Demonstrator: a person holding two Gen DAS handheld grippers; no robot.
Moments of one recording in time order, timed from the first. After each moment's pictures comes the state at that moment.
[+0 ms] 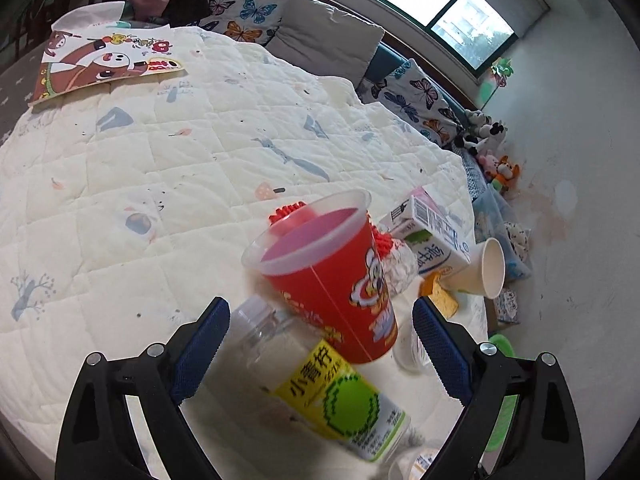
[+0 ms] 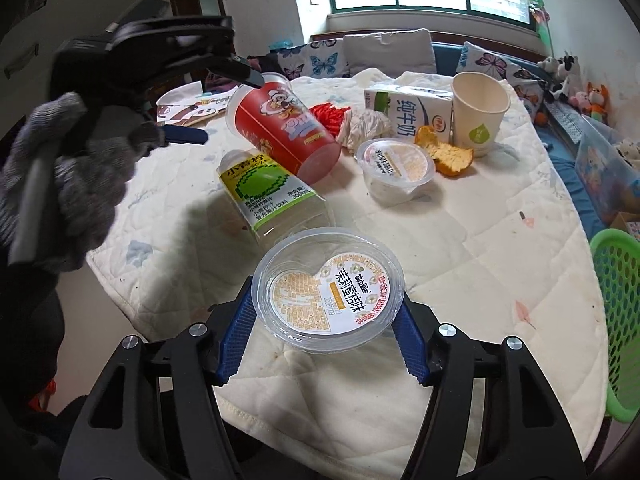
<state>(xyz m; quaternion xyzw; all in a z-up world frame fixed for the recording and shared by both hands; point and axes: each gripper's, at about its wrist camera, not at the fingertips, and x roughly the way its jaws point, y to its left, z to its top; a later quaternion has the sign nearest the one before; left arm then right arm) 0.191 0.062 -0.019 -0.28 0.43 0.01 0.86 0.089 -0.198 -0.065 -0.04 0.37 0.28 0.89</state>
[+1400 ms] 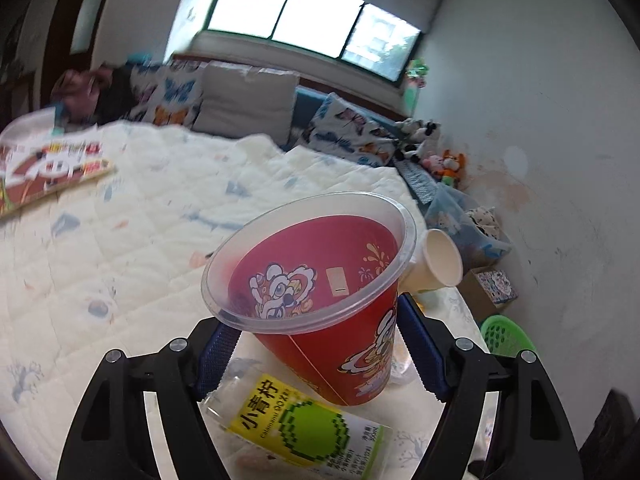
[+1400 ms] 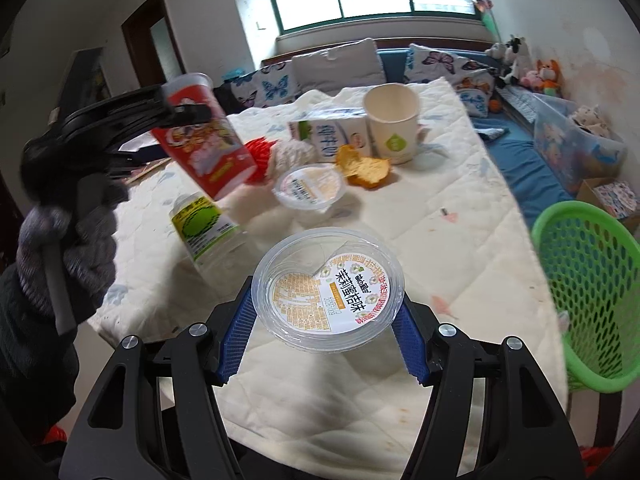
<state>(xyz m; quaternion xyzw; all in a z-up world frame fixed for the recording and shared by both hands) 0.173 0.008 0.005 -0.15 0.31 -0.08 0.94 0.089 -0.257 -0.045 0.02 0.35 0.21 0.91</state>
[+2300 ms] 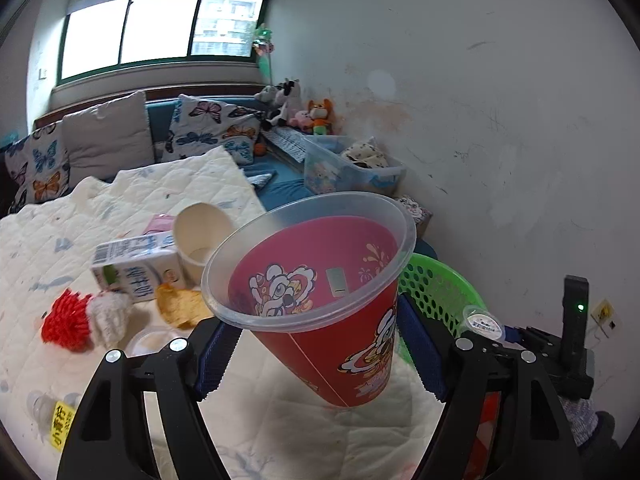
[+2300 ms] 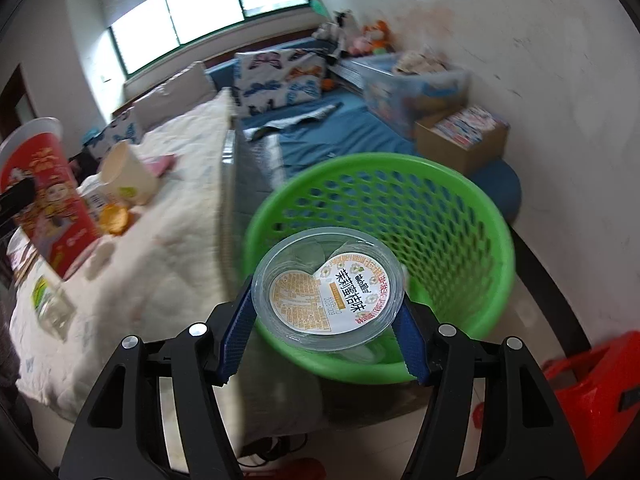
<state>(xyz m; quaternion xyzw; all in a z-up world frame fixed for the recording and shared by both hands) 0.167 -0.187 0.022 0.00 0.31 -0.28 0.91 0.091 -0.480 -0.066 0.12 0.37 -0.05 0.92</state>
